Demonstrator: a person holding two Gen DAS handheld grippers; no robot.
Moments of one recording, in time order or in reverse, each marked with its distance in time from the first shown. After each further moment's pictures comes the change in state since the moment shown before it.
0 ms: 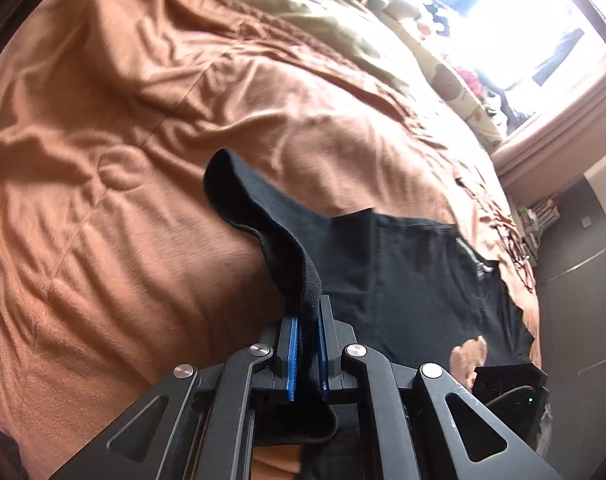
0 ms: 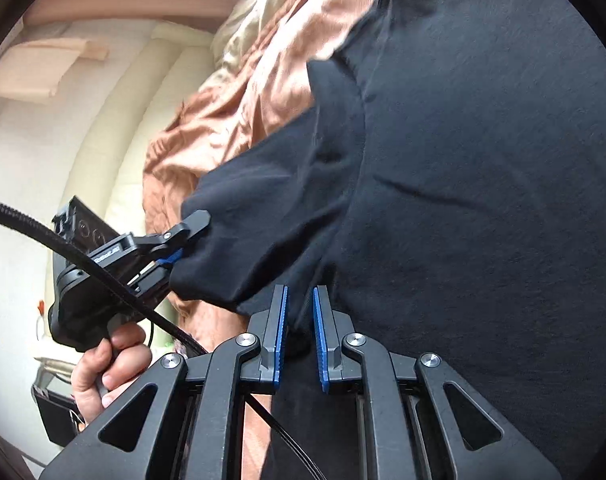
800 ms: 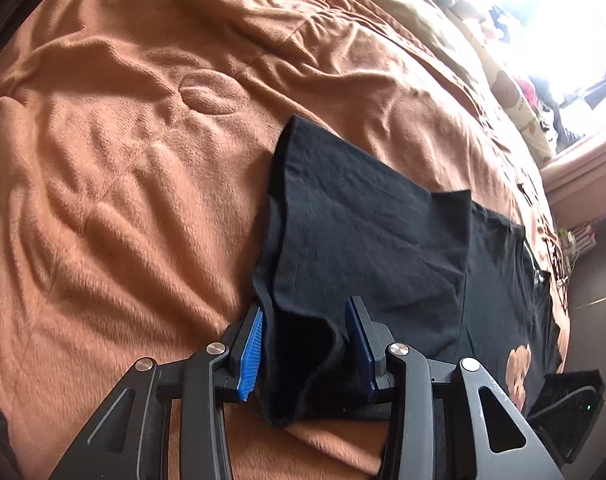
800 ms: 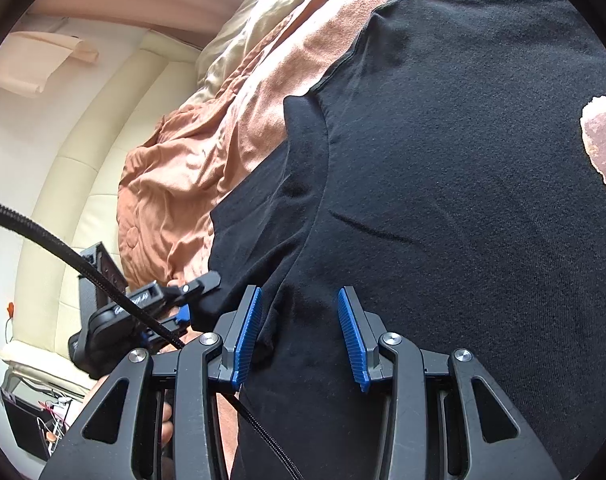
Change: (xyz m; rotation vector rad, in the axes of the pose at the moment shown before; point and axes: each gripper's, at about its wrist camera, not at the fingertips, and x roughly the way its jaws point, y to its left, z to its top) left arm 0.029 0.067 -0.029 -0.158 0.054 0.137; right arm -0.027 0.007 -0.014 -0.055 -0.051 -0.129
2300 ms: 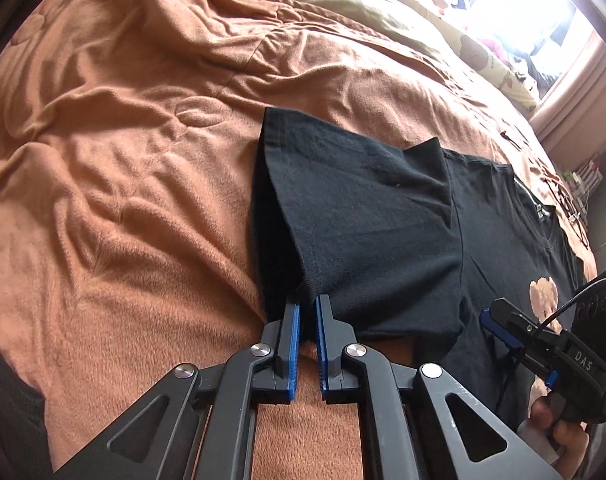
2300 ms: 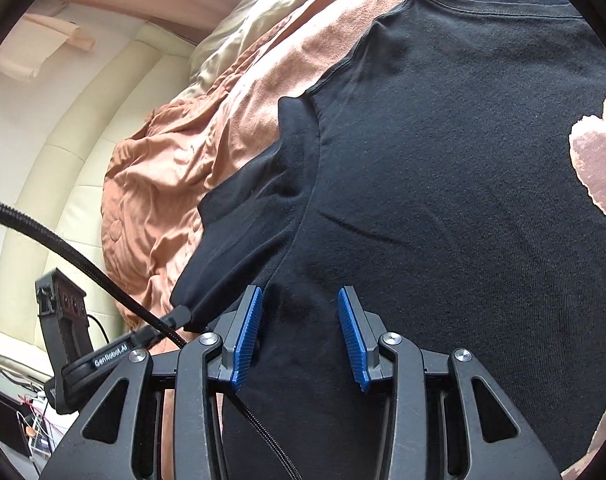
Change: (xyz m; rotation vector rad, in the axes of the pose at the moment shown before) left arm -0.031 -0.015 -0.047 0.222 -0.057 0.082; right arm -0.003 0.010 0.000 -0.052 0.001 -0.079
